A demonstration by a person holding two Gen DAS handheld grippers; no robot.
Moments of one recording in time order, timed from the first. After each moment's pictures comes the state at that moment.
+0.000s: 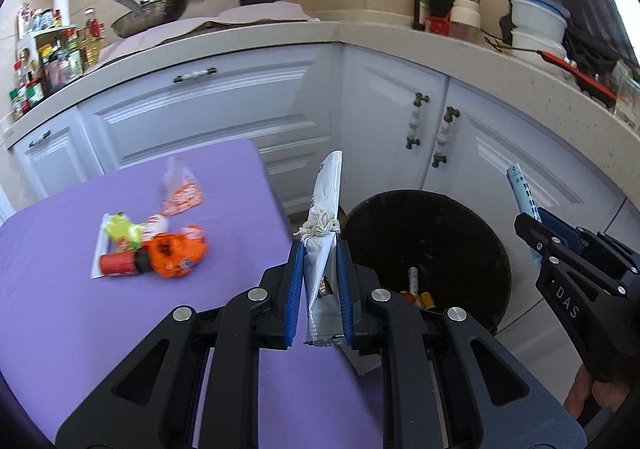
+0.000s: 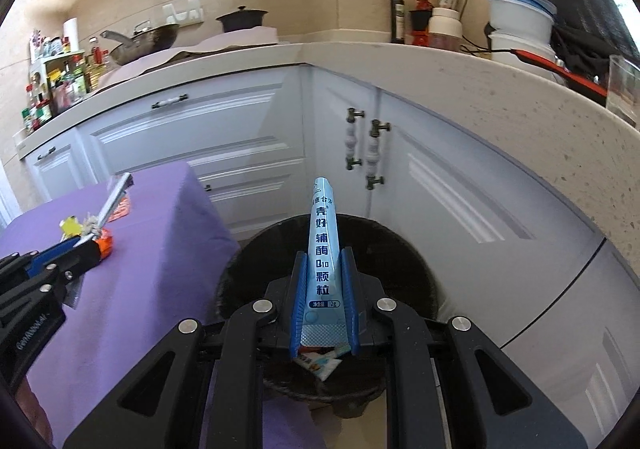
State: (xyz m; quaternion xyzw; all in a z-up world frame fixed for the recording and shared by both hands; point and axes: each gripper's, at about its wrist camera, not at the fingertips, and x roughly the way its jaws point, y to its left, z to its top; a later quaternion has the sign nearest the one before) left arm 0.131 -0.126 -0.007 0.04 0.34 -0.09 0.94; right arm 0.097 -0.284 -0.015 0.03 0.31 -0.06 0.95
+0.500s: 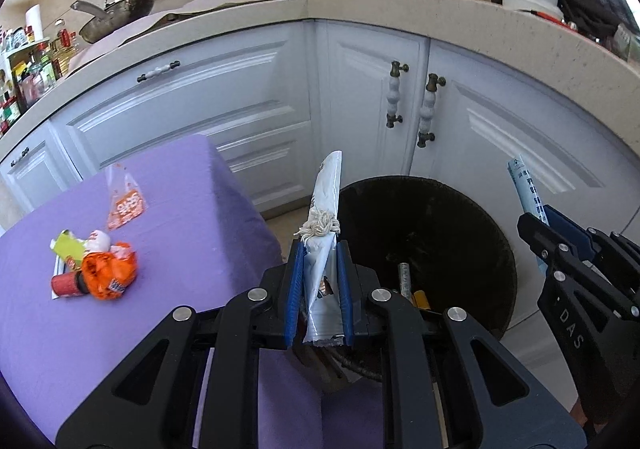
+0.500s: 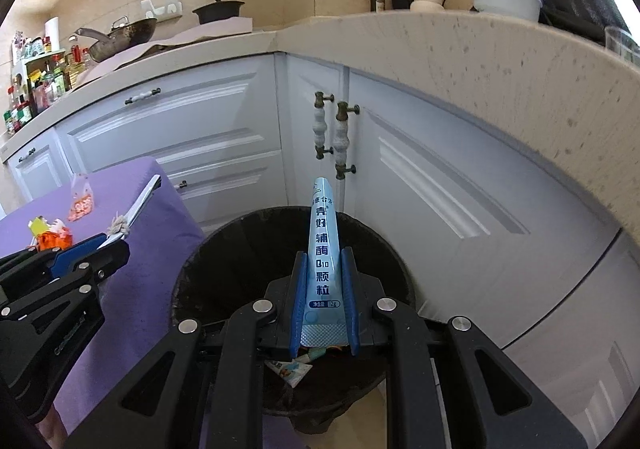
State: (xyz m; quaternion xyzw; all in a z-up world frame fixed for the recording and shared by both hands) left arm 0.170 -0.183 -0.039 0.07 0.36 -0.10 0.92; right arm 0.117 -0.314 -0.040 0.04 0.32 -0.08 0.94
